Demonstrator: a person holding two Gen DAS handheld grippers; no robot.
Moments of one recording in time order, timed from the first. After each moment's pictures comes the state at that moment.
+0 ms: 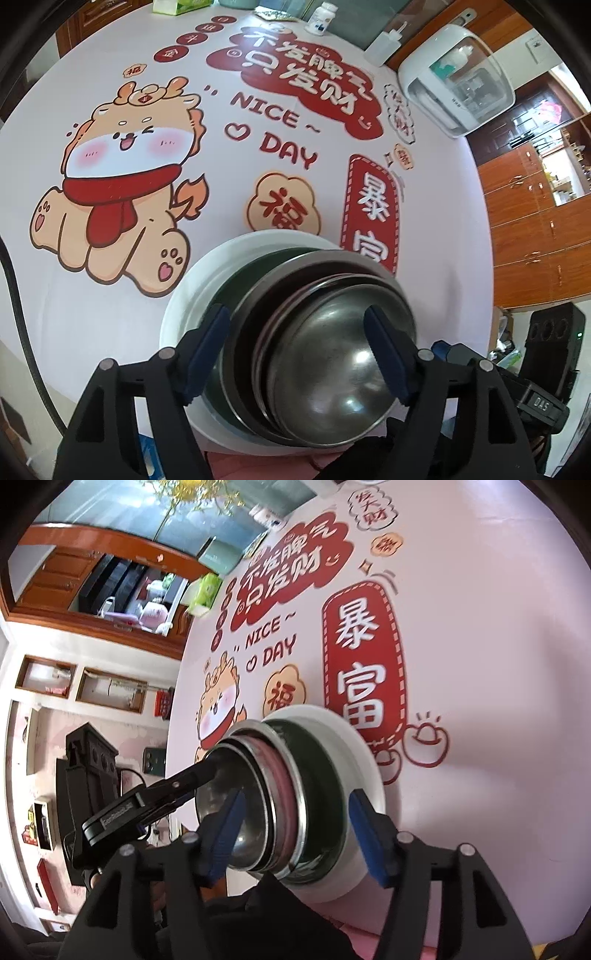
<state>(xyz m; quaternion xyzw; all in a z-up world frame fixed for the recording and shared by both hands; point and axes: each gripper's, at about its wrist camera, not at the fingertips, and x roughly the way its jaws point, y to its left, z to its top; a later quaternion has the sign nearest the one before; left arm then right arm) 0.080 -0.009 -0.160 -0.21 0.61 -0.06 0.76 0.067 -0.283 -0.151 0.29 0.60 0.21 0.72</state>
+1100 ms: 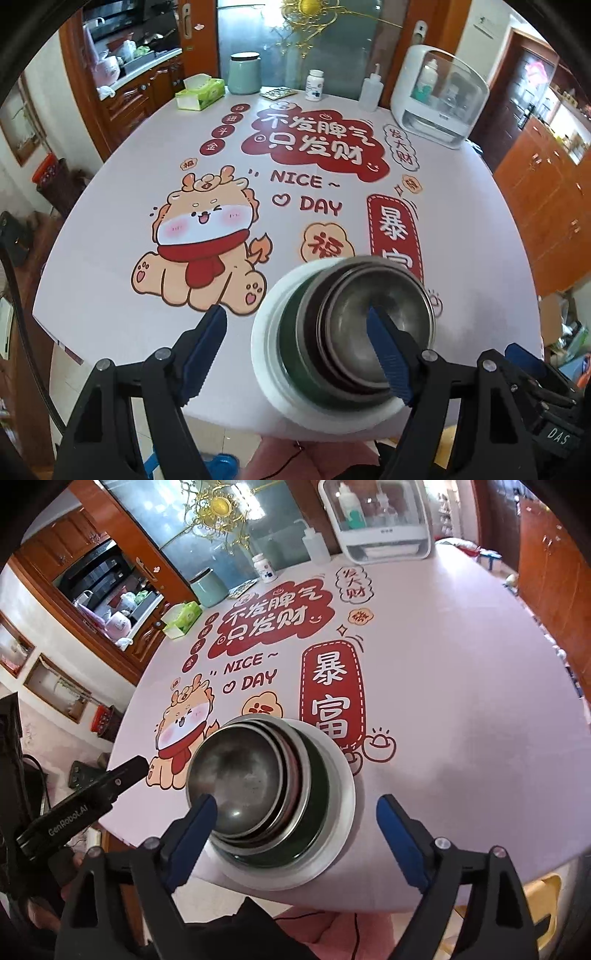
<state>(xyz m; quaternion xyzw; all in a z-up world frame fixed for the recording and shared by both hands) 0.007 -0.002 -0.074 -0.06 0.52 -0.01 0.85 -0.020 -0.226 -0.071 0.14 0.53 0.07 0.84</state>
